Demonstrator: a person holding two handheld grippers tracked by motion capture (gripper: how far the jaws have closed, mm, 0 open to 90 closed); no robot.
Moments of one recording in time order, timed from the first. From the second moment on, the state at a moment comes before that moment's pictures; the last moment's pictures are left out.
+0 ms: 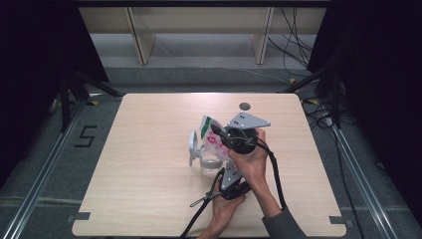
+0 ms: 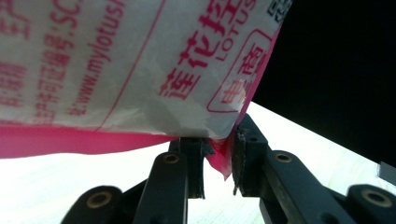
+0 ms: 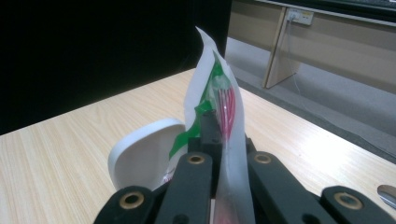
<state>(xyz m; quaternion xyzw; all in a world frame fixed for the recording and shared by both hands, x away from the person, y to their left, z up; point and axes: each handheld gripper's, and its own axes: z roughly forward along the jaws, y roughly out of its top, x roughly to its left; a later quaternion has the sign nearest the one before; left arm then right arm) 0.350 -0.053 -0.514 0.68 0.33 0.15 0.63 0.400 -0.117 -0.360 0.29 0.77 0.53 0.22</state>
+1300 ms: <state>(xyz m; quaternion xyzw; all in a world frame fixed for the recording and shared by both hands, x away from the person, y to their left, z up) 0.350 -0.053 -0.513 0.67 0.33 0.15 0.64 0.400 -0.112 -0.360 0.28 0.77 0.53 0.22</state>
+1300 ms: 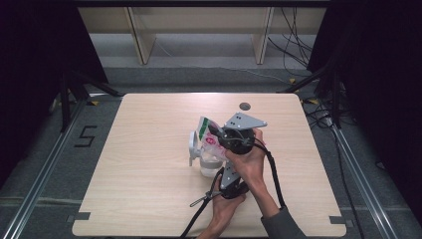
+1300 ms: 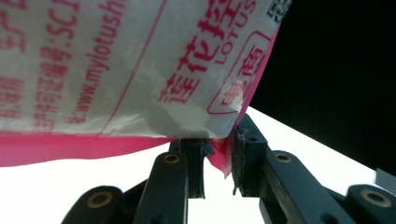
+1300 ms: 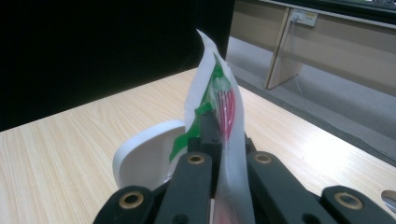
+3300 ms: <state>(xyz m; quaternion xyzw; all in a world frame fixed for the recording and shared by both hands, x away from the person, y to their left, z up) 0.352 -0.054 -0.514 0.67 0.33 0.15 0.65 0.401 -0.110 -0.363 0.27 0.77 0.53 0.22</state>
